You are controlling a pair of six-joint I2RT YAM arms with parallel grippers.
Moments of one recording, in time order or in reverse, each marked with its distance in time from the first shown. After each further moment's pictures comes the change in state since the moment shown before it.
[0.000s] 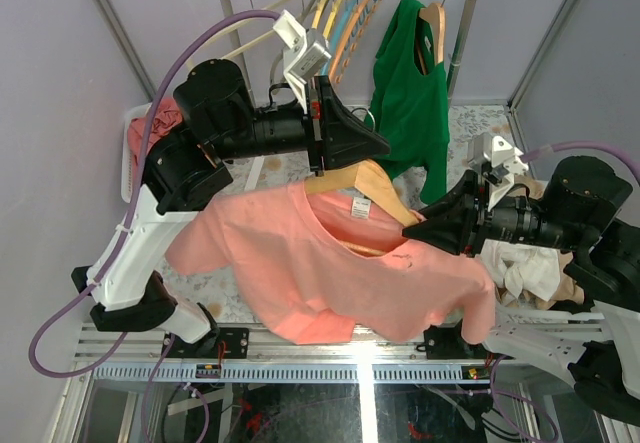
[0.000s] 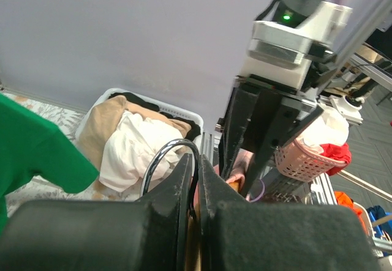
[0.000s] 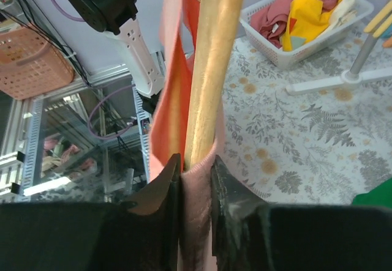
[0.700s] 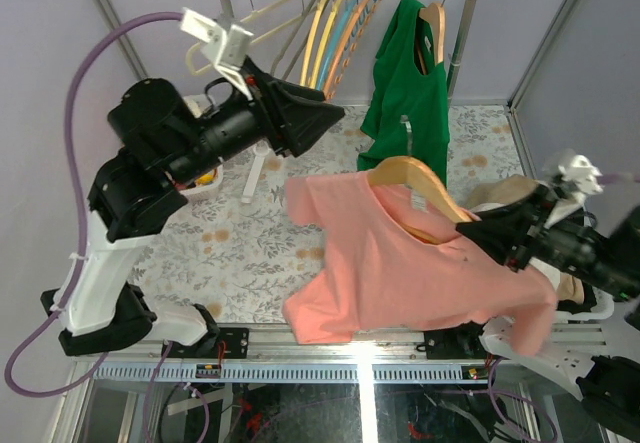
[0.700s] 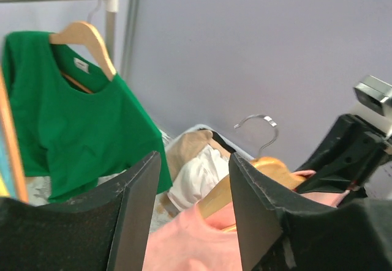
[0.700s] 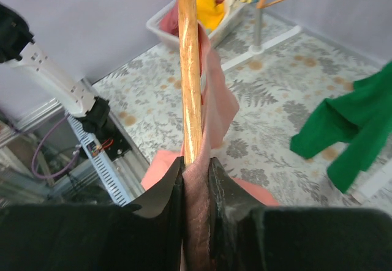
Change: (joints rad) left arm -0.003 -0.140 -0.072 -0.010 -0.437 0.024; right arm -0.001 -0.118 0.058 -0.176 0.369 0.088
